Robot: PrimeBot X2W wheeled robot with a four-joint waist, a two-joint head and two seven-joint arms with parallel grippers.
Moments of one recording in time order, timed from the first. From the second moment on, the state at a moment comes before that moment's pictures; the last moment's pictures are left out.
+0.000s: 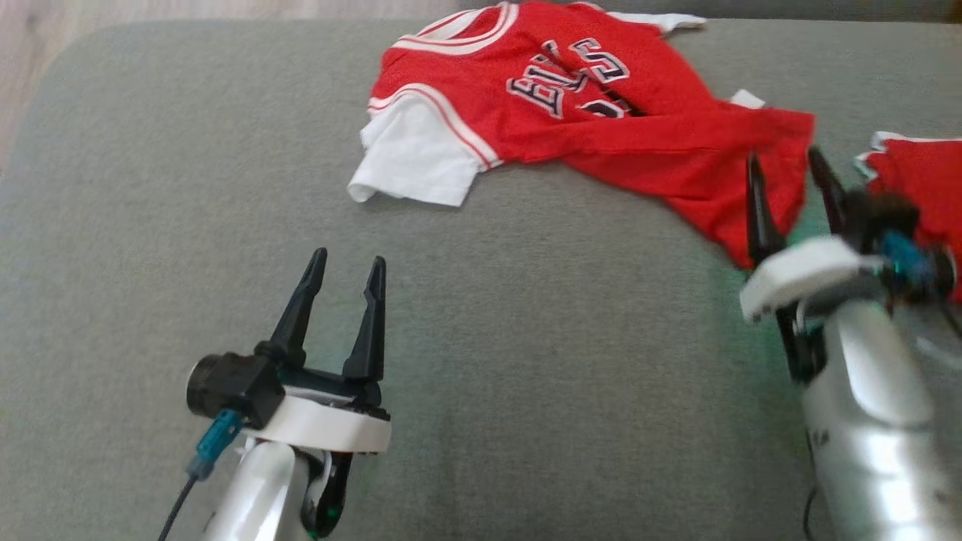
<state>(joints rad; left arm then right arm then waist) -0.20 0.04 -0.27 0.25 -0.26 -0.13 -0.26 -0.54 -0.07 -0.08 0.72 -0.03 0.13 -0.22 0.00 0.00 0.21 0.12</state>
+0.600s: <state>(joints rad) -0.20 0.04 -0.28 0.25 -0.25 -0.13 -0.26 -0.39 -0.05 -0.11 0.56 0.15 0.13 -0.18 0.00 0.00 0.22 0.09</state>
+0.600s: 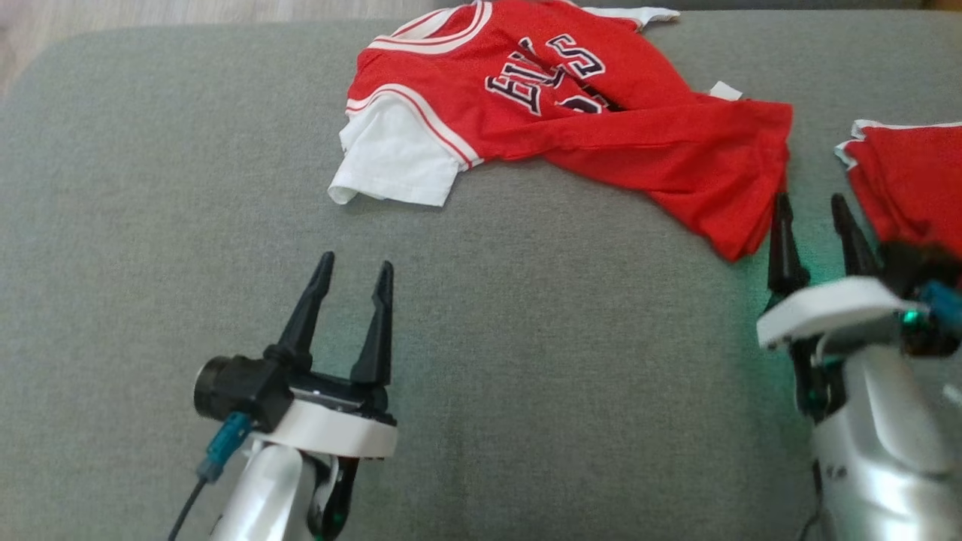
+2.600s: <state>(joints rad) -0.11 0.05 -0.18 0.25 -0.23 -0.13 -0.26 -0.17 -0.05 0.07 0.45 0.30 0.13 -0.20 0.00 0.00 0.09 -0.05</state>
